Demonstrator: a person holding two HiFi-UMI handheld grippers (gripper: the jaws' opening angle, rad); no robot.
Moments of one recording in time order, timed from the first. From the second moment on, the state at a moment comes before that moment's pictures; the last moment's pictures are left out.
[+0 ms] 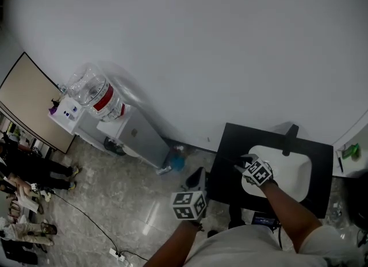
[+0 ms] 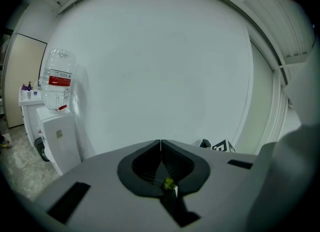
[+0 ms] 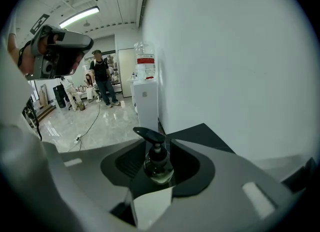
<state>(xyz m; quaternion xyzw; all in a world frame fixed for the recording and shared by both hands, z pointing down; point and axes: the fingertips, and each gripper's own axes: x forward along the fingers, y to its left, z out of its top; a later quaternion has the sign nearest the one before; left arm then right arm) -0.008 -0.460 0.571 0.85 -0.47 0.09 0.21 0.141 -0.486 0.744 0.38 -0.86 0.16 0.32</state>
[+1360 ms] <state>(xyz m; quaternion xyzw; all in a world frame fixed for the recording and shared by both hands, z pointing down) -0.043 -0.383 0.383 0.88 -0.47 -0.01 0.07 0.009 -0.370 0.378 0.49 -0.87 0.04 0.02</state>
